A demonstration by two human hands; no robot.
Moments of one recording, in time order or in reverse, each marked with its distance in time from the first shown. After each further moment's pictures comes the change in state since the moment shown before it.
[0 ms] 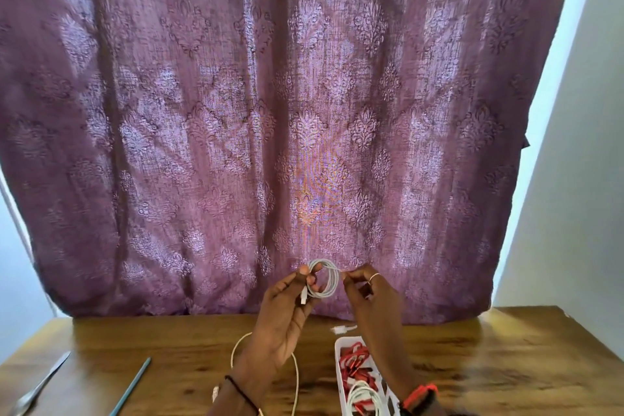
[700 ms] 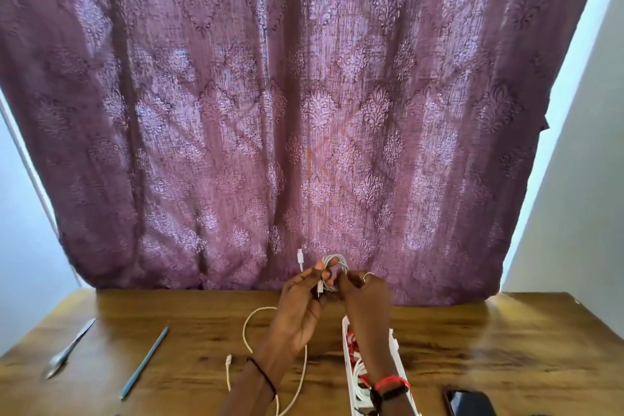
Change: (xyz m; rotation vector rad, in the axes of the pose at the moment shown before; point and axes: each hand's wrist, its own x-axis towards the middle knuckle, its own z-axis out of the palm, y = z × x) left_hand -0.003 -0.025 -0.012 -0.019 0.013 -0.062; right_hand -0.019 0.014 0.032 0.040 -0.076 0.328
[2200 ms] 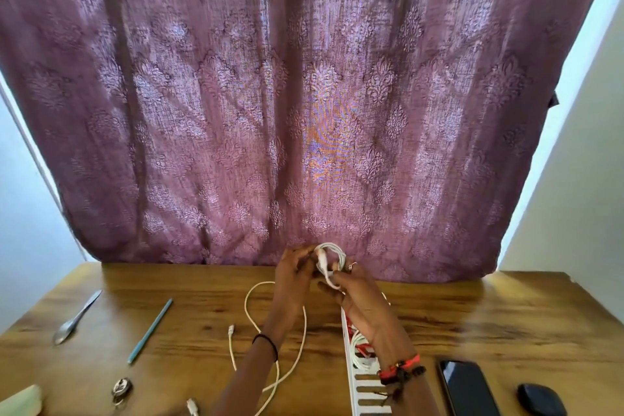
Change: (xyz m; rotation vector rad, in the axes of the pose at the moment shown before) left_hand 0.016 -0.016 -0.037 0.939 0.110 0.473; right_hand -0.021 -0.003 -0.009 0.732 -0.533 0.311
